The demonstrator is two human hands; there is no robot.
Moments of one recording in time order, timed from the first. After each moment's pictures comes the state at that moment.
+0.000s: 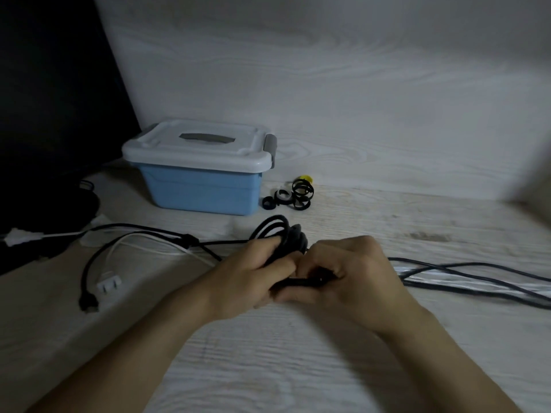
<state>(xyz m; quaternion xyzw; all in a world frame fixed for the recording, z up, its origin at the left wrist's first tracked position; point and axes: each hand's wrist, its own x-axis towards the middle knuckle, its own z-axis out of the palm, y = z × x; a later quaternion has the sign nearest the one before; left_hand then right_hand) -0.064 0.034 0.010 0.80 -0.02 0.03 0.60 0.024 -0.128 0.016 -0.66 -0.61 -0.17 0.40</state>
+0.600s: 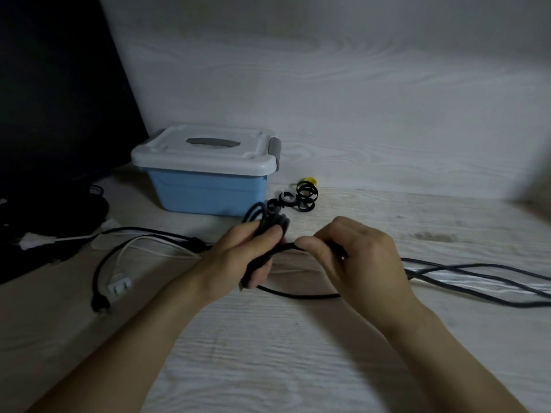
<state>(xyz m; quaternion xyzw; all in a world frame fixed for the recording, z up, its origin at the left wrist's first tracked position) -0.056 0.066 -0.002 0.72 -0.01 0.07 0.69 0.034 -0.122 0.011 -0.74 -0.49 -0.28 0.37</state>
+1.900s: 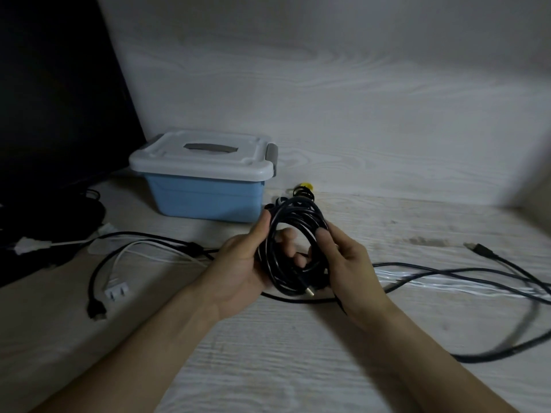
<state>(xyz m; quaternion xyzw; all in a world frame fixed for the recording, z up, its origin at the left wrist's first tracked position) -0.048 0.036 0.007 0.48 0.06 0.02 0.88 0.037 -0.105 -0.015 -0.64 -0.27 0.12 0.70</state>
